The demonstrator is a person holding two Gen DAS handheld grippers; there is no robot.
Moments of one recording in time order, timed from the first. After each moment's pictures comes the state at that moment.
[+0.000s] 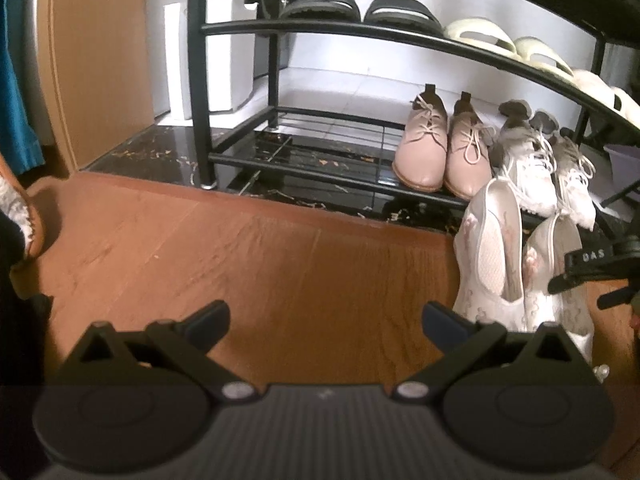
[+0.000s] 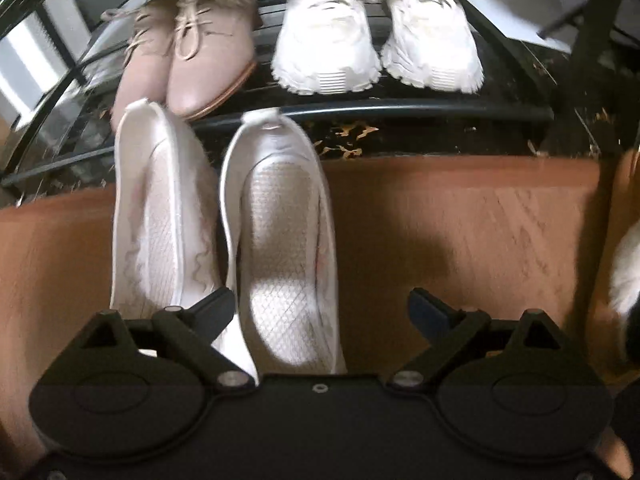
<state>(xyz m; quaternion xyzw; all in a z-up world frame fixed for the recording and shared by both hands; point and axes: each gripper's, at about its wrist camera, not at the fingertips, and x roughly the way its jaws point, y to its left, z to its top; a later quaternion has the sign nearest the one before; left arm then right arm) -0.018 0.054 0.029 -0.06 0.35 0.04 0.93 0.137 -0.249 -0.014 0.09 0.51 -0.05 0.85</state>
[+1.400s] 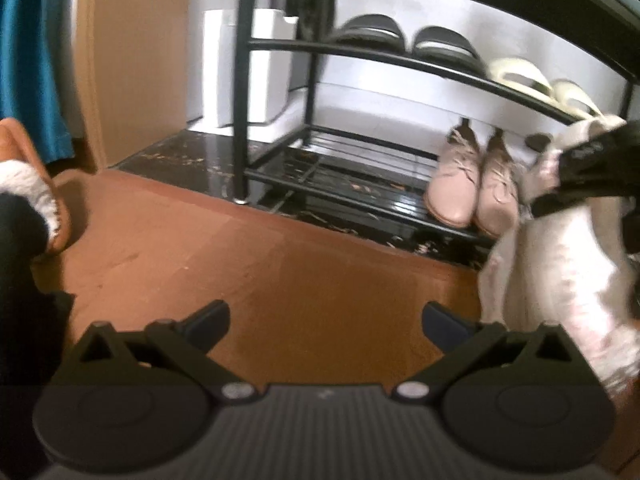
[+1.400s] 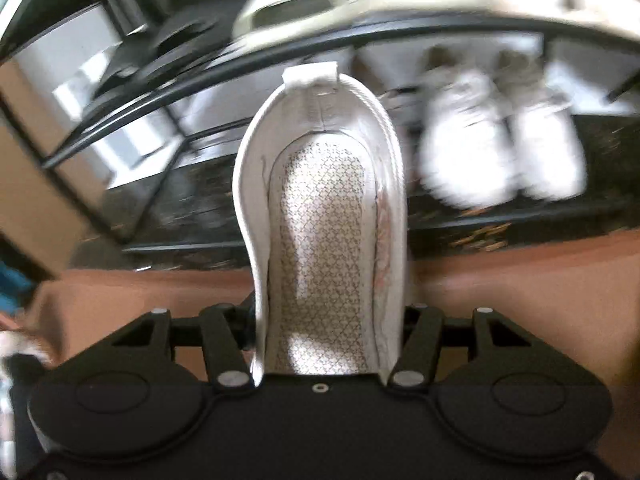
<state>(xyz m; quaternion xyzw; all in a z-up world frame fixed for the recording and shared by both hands) -0.017 0.082 0.041 -0.10 0.33 0.09 0.94 0.144 -0.136 0.066 0.15 0.44 0.06 0.88</state>
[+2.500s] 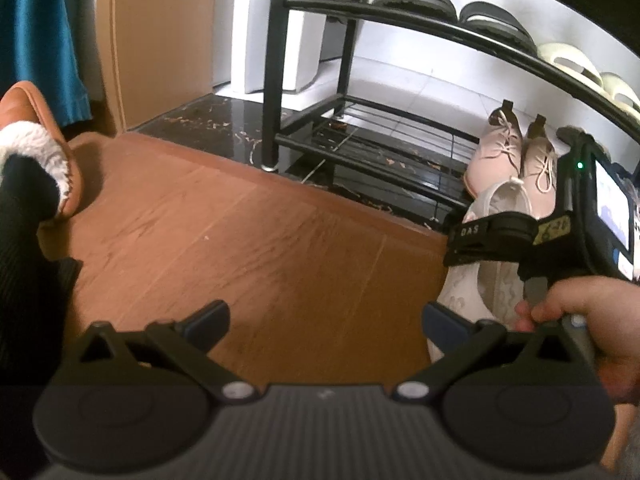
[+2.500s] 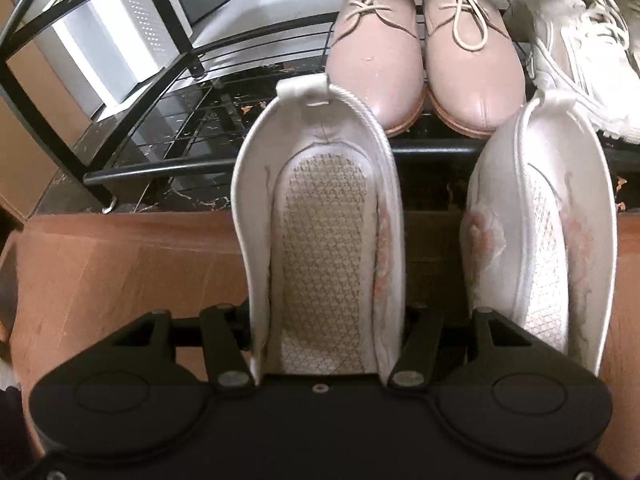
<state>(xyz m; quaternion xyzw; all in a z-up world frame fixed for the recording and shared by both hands) 0.000 0.096 0.019 -0.12 0.37 0.11 0.92 0.201 -0.062 -0.059 0.09 0.47 0.07 0.88</state>
